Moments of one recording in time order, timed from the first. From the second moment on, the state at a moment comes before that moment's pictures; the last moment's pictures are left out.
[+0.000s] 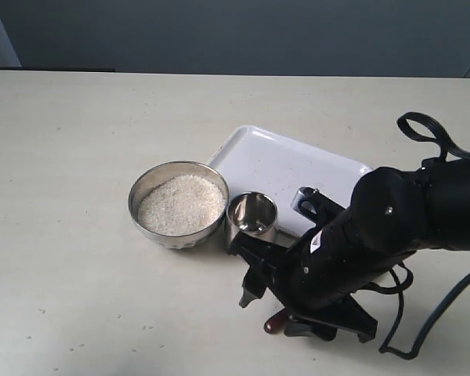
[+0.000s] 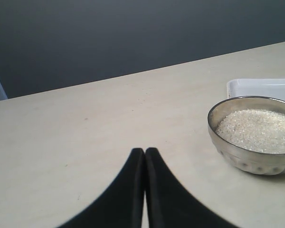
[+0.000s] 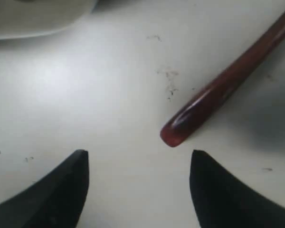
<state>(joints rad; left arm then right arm) -0.32 0.00 0.00 -0.18 0.25 0.28 0.92 1.62 -0.69 0.58 0.45 0.69</state>
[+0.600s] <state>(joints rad) -0.32 0.00 0.00 -0.18 0.25 0.28 0.92 1.62 -0.69 0.21 0.52 1.17</state>
